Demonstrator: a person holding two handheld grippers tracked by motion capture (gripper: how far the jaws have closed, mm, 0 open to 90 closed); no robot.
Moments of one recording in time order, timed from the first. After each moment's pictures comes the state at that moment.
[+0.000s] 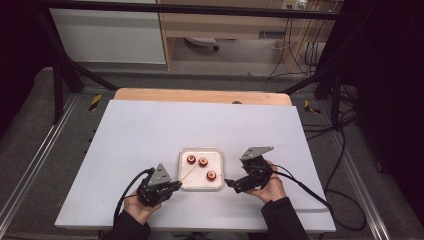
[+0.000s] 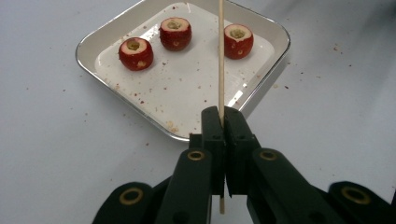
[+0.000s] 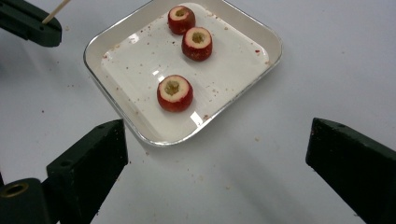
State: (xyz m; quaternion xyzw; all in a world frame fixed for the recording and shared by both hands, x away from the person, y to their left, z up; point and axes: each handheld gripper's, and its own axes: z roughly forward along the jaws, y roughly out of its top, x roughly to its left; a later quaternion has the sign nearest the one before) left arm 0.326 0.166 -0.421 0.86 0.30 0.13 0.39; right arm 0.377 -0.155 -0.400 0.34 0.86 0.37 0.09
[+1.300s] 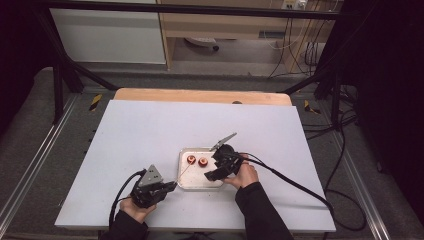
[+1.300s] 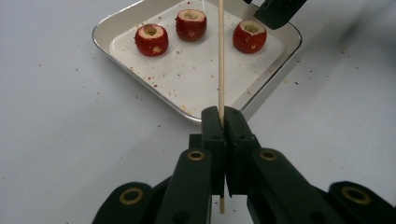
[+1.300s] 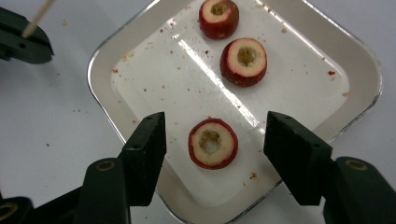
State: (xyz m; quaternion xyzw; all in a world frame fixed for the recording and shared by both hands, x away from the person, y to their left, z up) left arm 0.328 0.180 -0.430 0.84 0.32 0.12 0.42; right arm 0.416 -0.083 -0.408 0.34 0.90 0.28 0.02
